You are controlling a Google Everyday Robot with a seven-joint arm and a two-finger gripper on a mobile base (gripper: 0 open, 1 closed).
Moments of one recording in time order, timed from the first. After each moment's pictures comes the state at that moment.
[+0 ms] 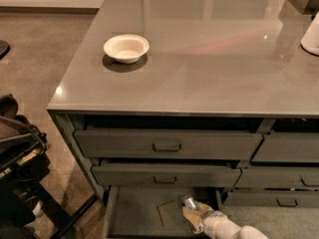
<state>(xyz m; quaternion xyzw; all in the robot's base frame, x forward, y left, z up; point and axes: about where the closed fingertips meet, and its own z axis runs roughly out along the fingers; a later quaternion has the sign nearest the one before) 0.459 -0.154 0.325 -0.15 0.84 0.26 0.45</state>
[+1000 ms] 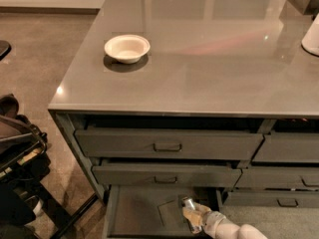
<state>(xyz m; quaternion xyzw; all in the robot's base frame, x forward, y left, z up) 0.467 -0.157 0.273 -0.12 0.83 0.32 0.44</state>
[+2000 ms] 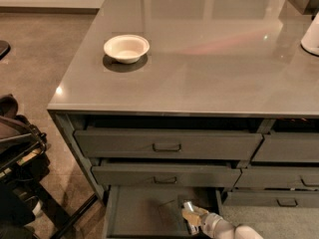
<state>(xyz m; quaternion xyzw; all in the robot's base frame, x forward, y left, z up) 0.481 -0.161 0.214 -0.08 0.84 0.35 0.41</state>
